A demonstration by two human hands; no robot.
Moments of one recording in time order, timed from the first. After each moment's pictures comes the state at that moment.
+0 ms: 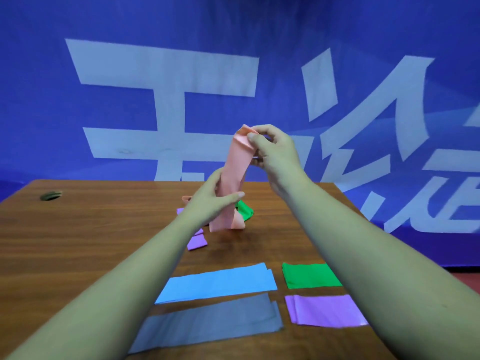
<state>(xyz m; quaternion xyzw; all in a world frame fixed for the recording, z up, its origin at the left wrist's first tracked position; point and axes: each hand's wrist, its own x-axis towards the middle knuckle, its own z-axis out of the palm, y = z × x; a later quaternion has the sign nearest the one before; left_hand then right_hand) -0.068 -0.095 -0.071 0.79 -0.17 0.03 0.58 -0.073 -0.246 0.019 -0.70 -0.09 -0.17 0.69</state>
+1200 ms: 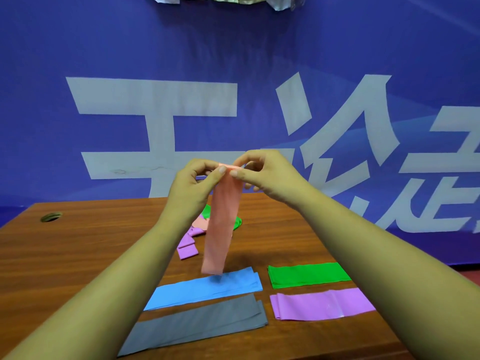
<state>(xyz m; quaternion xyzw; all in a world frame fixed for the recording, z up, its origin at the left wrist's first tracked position) -0.135 -0.114 0.004 0.75 -0.18 0.24 0.59 -0.150 -0.289 0.049 -0.86 -0.18 -0.12 0.47</state>
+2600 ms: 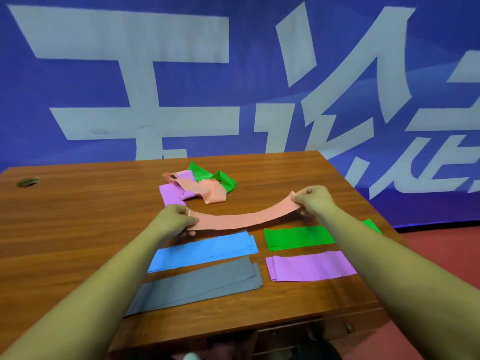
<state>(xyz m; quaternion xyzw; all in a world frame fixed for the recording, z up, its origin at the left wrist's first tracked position) -0.084 -0.074 -0.163 0.85 0.06 -0.14 0.51 -0.095 -0.415 -0.143 -0.82 0.25 -0.04 0.52</state>
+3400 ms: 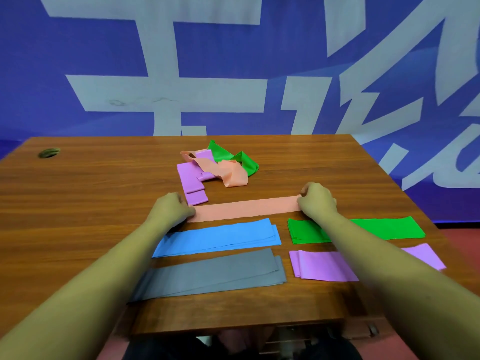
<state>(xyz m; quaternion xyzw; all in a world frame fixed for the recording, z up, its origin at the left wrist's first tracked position) -0.073 -0.035 -0.183 0.94 0.12 -0.09 0.30 -0.066 -0.366 -0.190 -0.95 0.20 -0.02 0.22</state>
